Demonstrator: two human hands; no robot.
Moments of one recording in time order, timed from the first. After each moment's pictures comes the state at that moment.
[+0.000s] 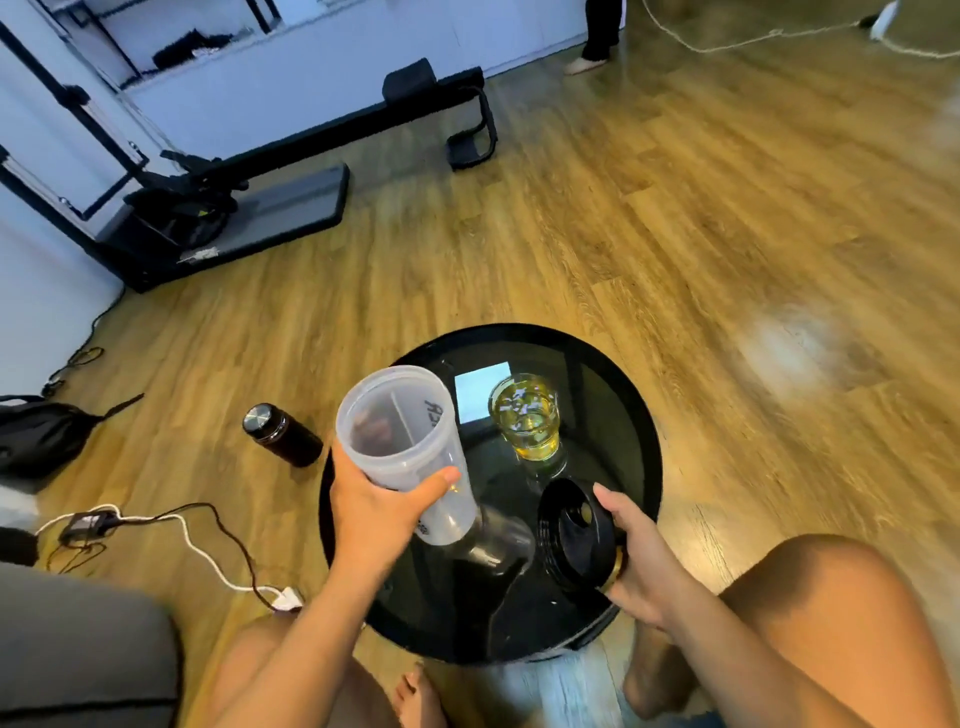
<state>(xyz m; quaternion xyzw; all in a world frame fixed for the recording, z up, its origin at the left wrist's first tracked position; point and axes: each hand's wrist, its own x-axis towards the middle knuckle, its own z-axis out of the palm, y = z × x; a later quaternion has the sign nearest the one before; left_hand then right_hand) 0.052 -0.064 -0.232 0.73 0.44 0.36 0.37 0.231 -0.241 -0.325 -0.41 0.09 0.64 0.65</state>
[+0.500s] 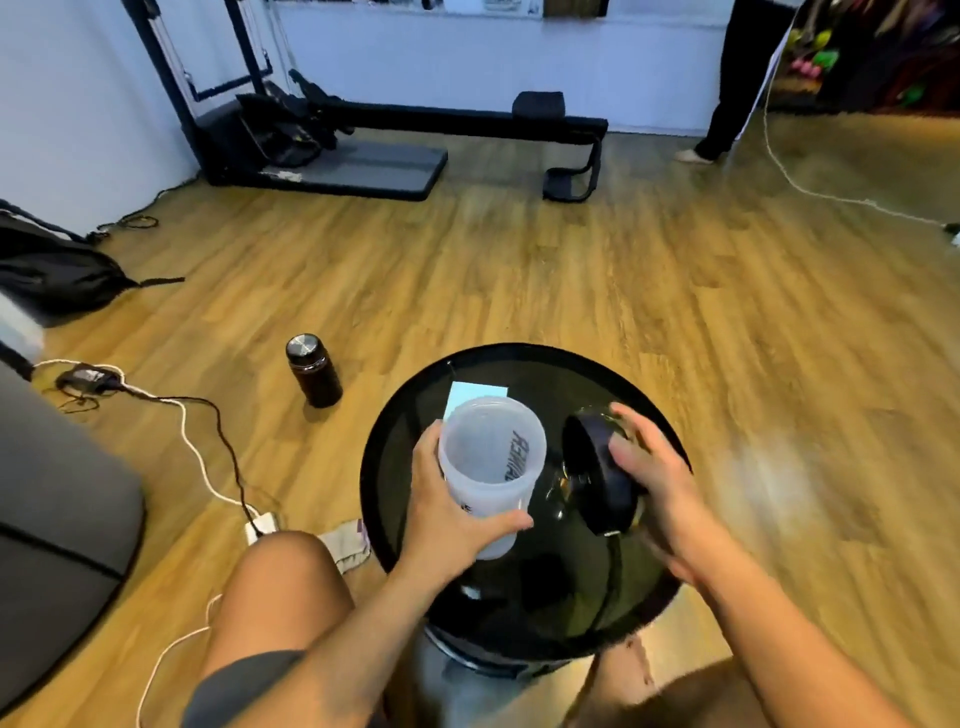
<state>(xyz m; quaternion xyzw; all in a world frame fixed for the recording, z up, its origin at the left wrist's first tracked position) 0.010 -0.093 -0.264 0.69 0.45 0.36 0.44 0.214 -0.186 -0.190 -0.58 -0.29 0.46 0.61</state>
